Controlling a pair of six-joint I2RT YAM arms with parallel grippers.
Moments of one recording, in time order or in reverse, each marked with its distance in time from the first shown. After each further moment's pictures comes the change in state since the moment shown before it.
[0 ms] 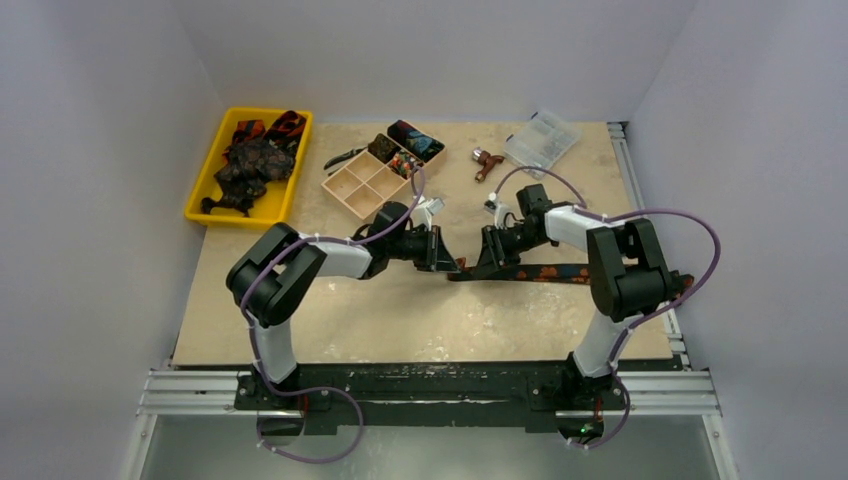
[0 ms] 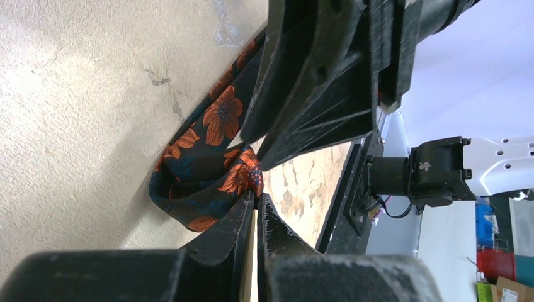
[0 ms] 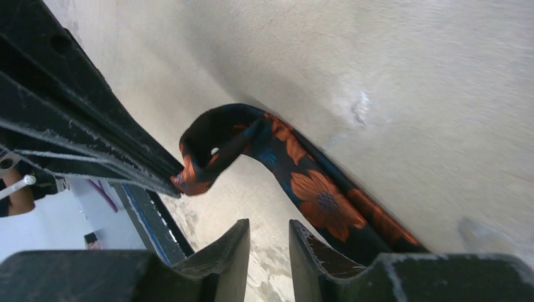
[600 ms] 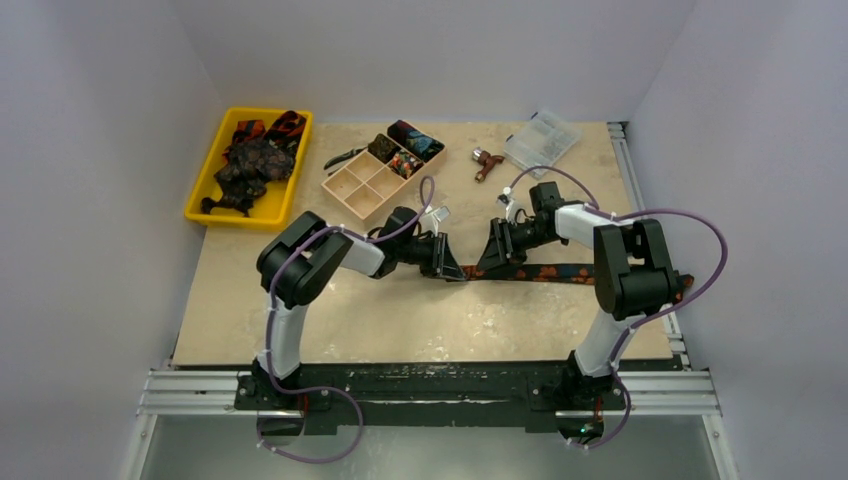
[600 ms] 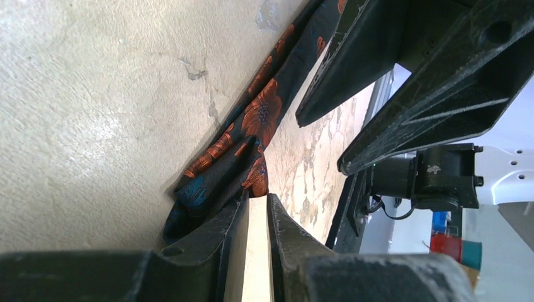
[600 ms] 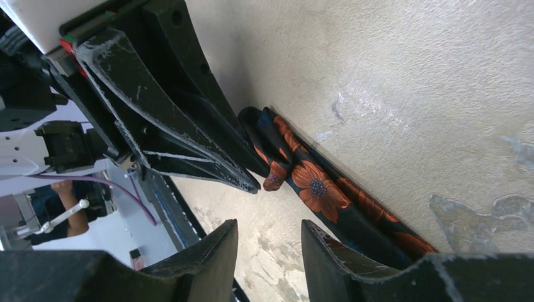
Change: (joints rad) left arm 0.000 0.201 0.077 0.059 0.069 -0.081; right arm -0.093 -0.005 0.002 -0.011 -0.088 0.064
